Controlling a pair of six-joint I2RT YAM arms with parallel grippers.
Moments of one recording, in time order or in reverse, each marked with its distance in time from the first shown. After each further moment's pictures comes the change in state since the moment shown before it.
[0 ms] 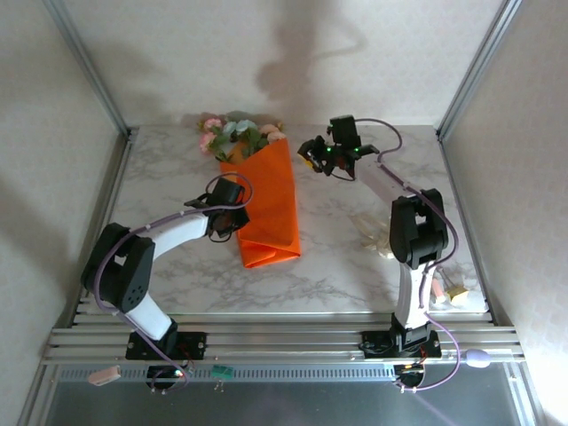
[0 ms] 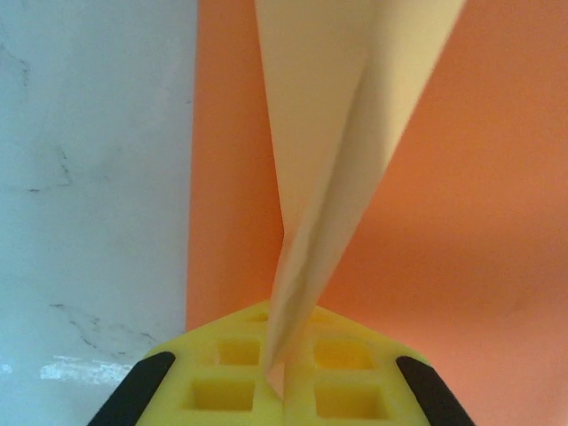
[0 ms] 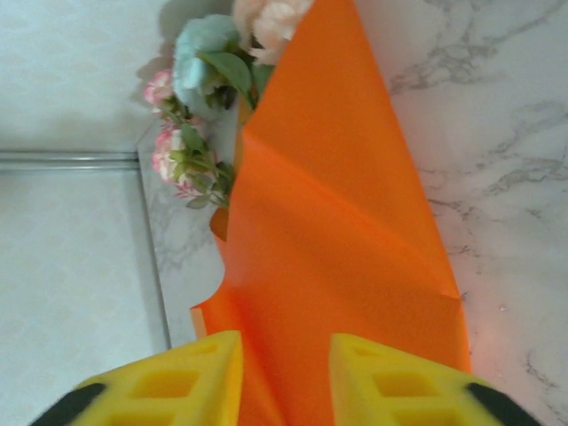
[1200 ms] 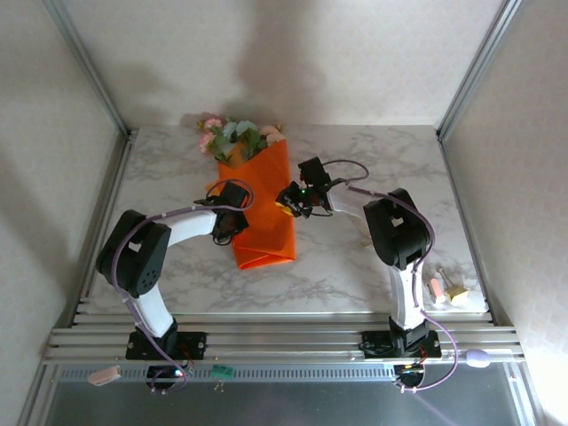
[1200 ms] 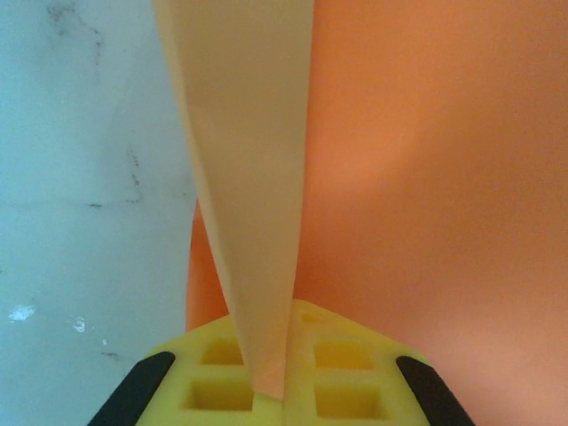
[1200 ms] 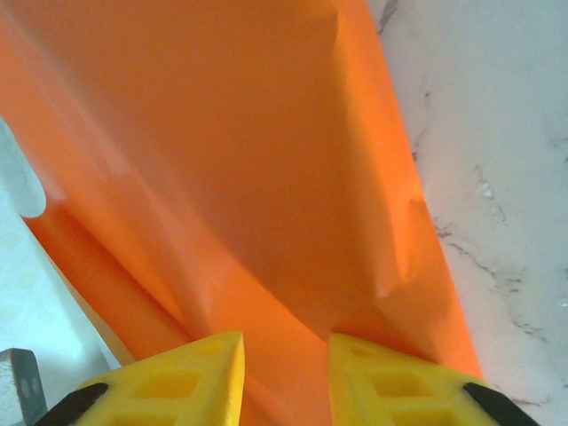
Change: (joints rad) left arm 0.000 0.117 0.023 -0.032 -0.091 -0.035; right arm 0.175 0.049 -0.268 0.118 -0.007 0.086
